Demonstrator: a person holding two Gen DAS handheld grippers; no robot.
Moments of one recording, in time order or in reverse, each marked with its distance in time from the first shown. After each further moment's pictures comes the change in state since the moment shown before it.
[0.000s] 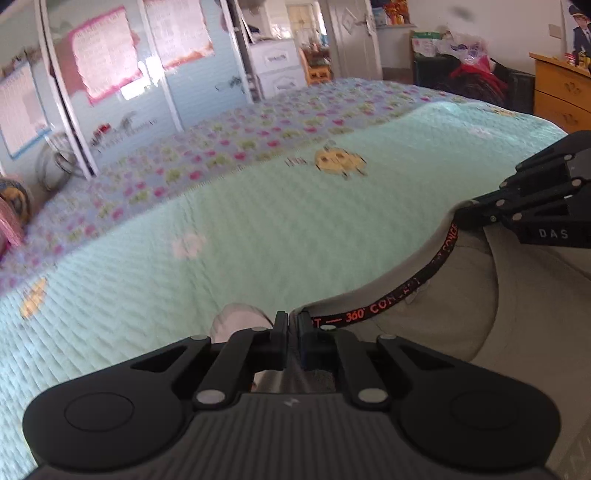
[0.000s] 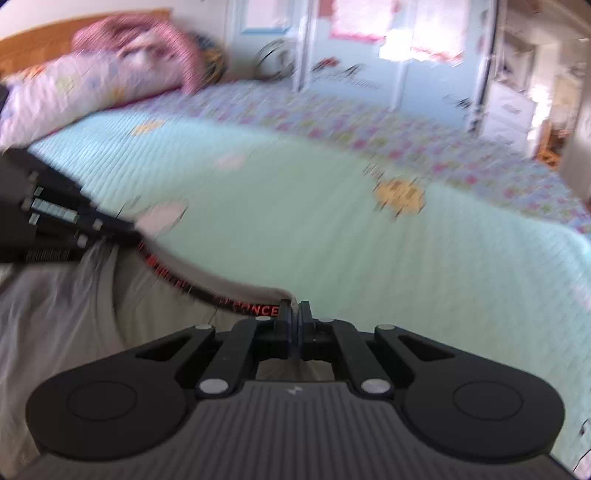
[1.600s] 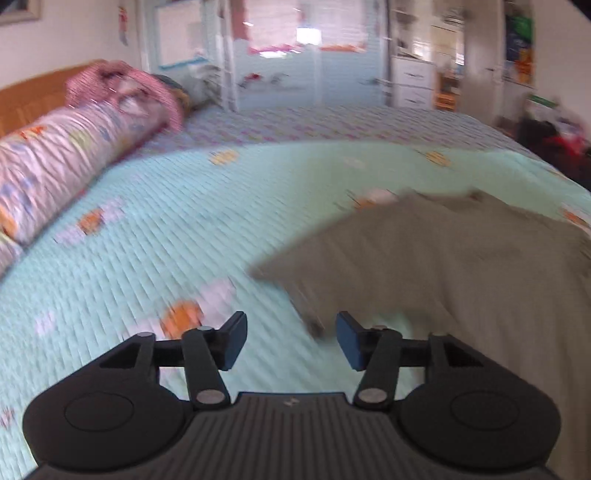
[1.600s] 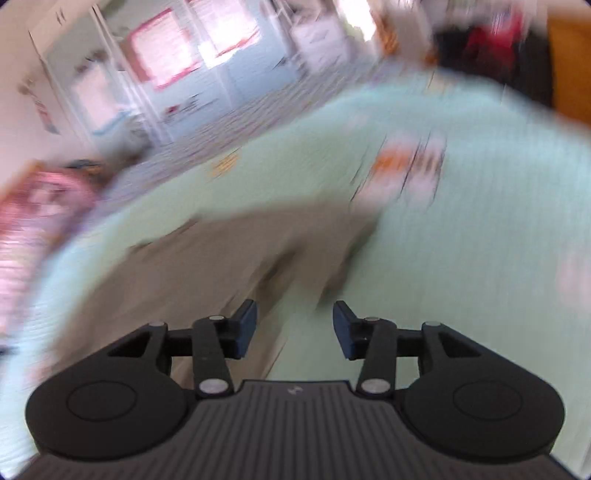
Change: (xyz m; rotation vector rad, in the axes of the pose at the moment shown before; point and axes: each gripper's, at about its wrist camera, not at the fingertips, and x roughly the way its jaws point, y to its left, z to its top) left arm -0.327 0.030 -0.202 -0.384 0.078 0.165; right arm -0.332 -0.086 -0.235 0.736 0.026 0.042
